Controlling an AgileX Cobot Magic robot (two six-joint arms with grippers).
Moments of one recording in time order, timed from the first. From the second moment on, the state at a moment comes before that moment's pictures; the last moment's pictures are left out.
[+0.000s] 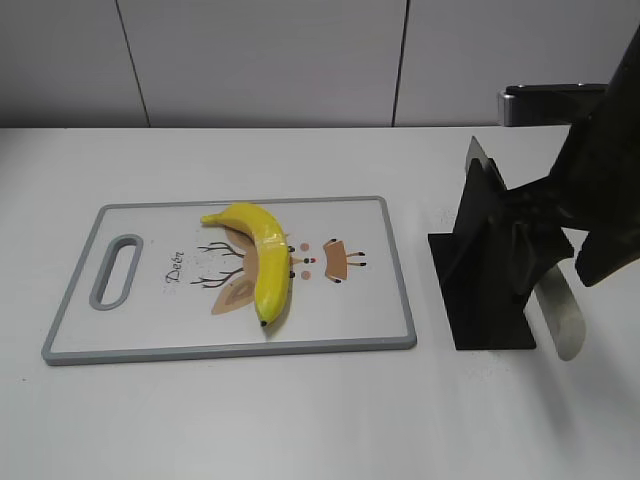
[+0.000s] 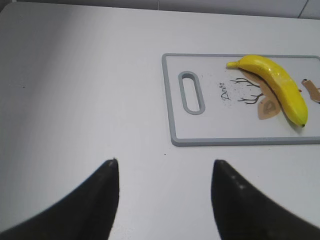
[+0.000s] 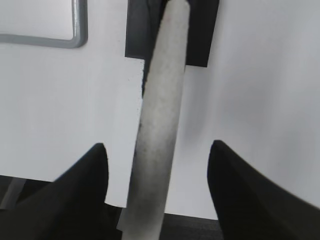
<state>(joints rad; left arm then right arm) -0.13 -0.01 -0.49 -0.08 1.09 0.04 0.43 1.57 -1.10 0.08 1.10 0.26</state>
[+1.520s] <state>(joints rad) -0.13 -0.01 -0.49 -0.08 1.09 0.04 0.43 1.65 -1.10 0.10 1.10 0.27</state>
